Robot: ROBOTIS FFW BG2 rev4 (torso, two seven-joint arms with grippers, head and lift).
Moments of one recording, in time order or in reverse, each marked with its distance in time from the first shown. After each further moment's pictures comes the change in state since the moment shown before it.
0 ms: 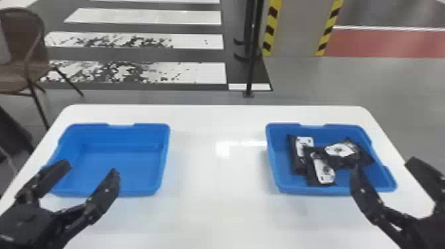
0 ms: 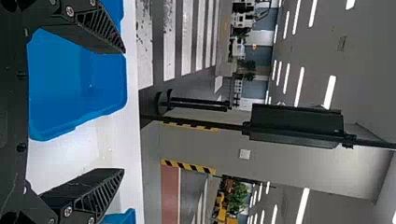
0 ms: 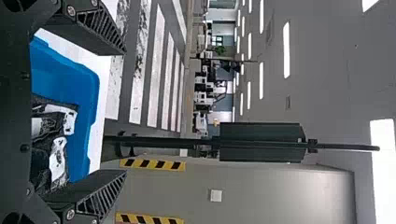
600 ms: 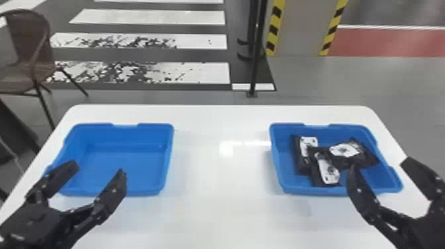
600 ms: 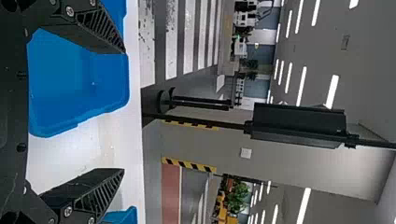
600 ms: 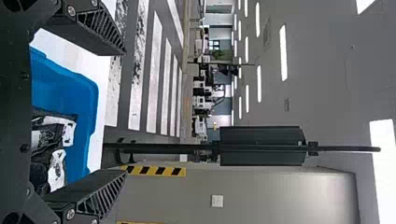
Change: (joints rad) left arm 0.003 0.000 -0.008 0.000 0.000 0.007 0.003; right arm -0.014 0.000 0.028 0.019 0.000 -0.007 0.000
